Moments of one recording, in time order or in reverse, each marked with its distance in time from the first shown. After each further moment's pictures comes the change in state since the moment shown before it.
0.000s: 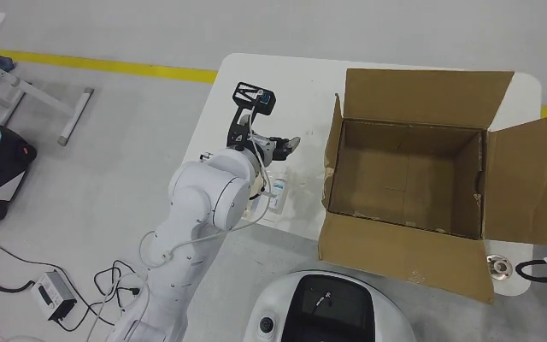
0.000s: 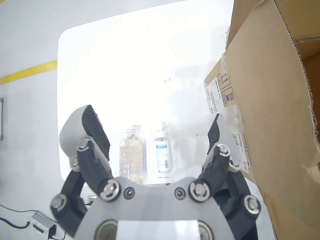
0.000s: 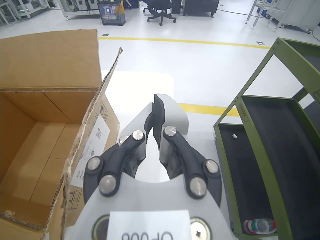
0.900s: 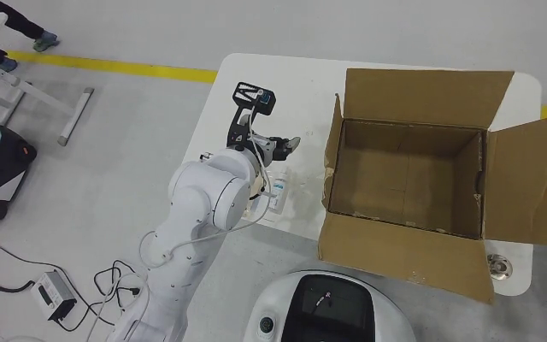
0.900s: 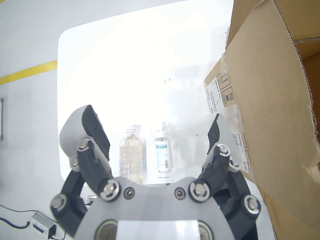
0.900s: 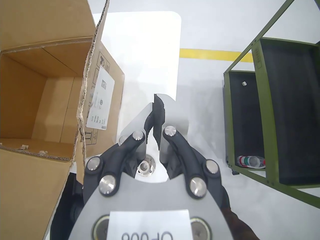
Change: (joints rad) left arm 0.000 0.000 0.000 0.000 0.000 0.000 0.000; right arm 0.003 0.027 0.157 -0.176 0.141 0.003 0.580
